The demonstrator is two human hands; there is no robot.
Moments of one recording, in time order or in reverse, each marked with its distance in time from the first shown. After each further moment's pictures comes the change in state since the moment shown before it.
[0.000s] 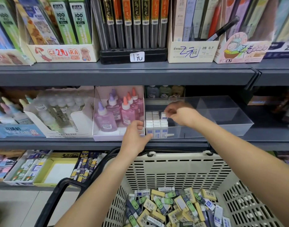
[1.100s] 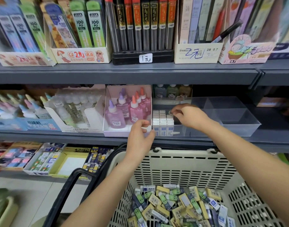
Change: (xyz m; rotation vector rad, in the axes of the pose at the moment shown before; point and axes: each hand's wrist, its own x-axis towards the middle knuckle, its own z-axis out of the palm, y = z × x) left_hand -0.034 0.008 -0.008 -0.118 0.131 0.115; right_hand -0.013 0.006 0.003 -0.033 0.043 -0.092
